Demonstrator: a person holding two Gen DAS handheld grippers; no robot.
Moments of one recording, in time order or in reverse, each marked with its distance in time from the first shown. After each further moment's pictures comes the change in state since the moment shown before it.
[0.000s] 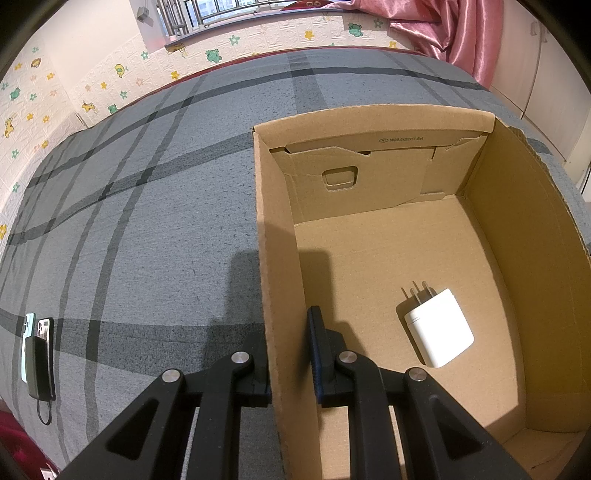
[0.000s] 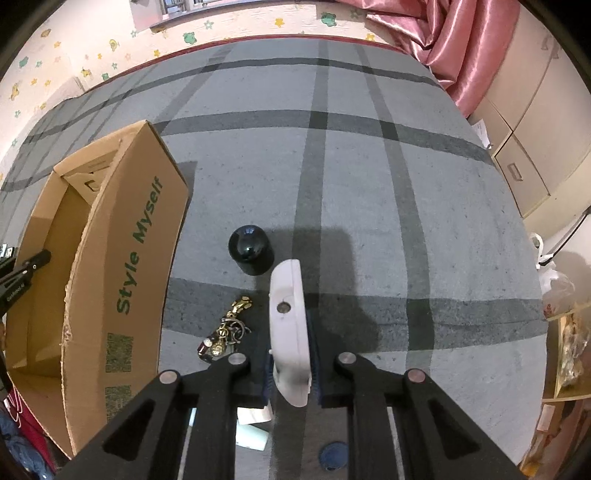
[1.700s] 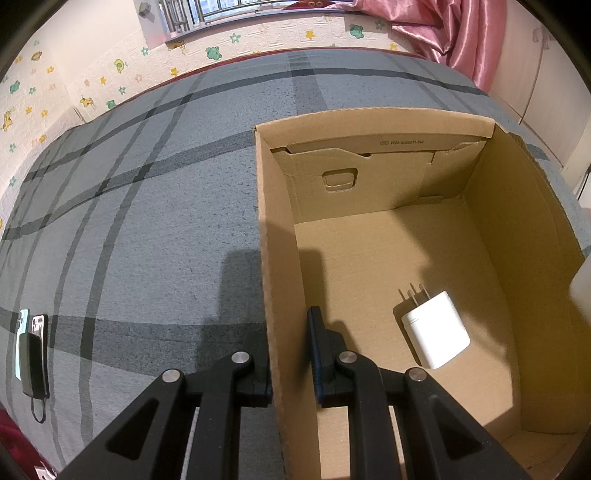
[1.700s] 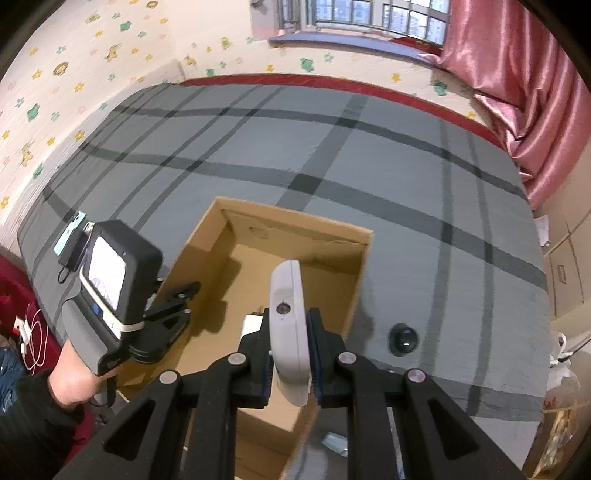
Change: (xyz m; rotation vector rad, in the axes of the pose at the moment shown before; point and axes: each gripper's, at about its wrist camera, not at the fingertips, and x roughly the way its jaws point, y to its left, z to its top) left arm 0.002 0.005 -0.002 -0.010 0.000 -0.023; right arm -0.096 0.169 0.054 -0.283 -0.102 0.183
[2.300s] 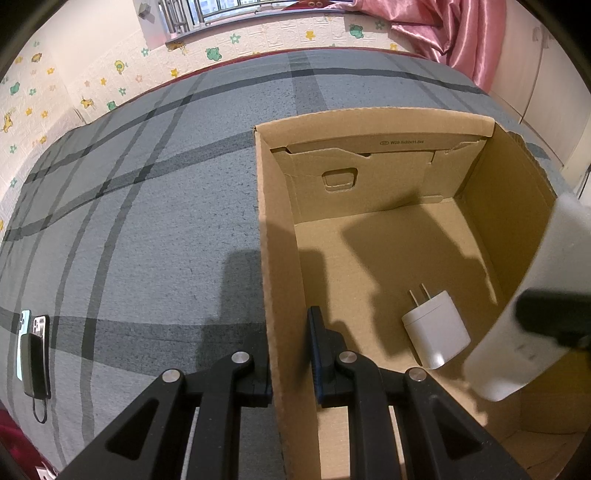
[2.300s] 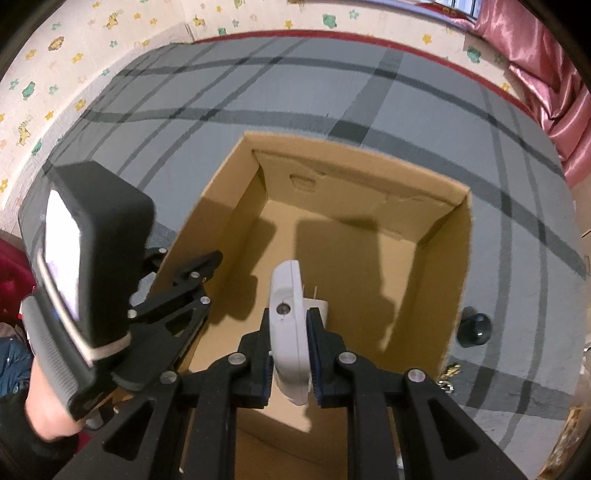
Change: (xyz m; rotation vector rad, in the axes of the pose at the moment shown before) left arm -0.001 -0.001 0.000 0.003 -0.001 0.003; right arm 0.091 0.039 -0.006 -0.005 0.159 0.063
